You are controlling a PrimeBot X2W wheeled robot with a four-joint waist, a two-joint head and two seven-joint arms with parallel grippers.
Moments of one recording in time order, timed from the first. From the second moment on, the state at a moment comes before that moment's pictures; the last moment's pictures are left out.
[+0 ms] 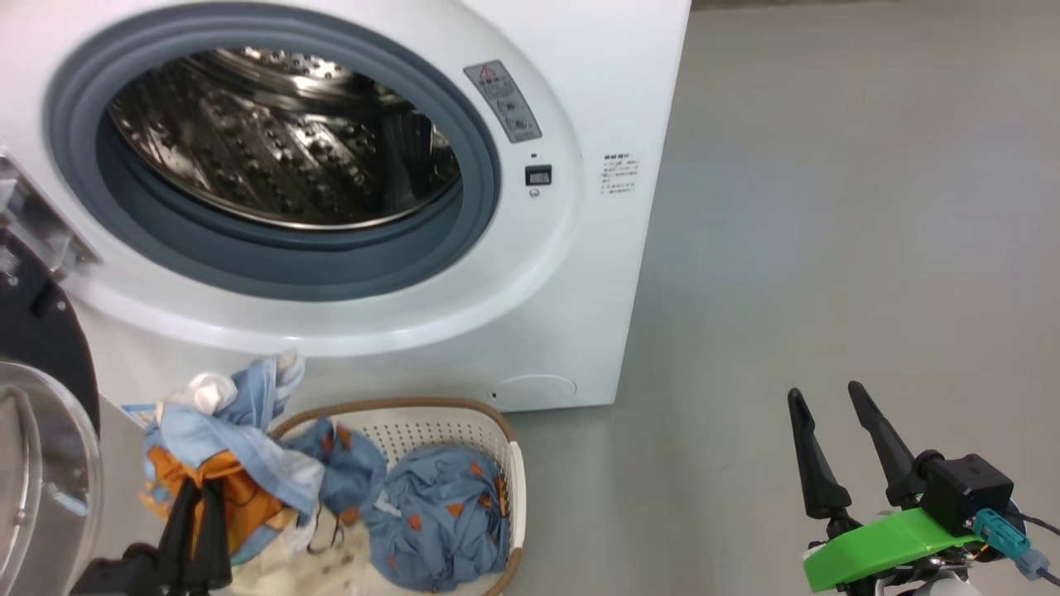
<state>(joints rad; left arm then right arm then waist) 0.02 0.12 -0.05 0.10 -0.24 0.00 -0.25 -0.08 -0.05 -0.04 0.17 0.20 0.13 -0.25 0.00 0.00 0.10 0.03</state>
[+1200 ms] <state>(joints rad) 0.11 0.06 0.04 0.06 -0.17 -0.06 -0.25 -0.02 -0.05 -0.04 0.14 0.19 0.13 -0.25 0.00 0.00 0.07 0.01</state>
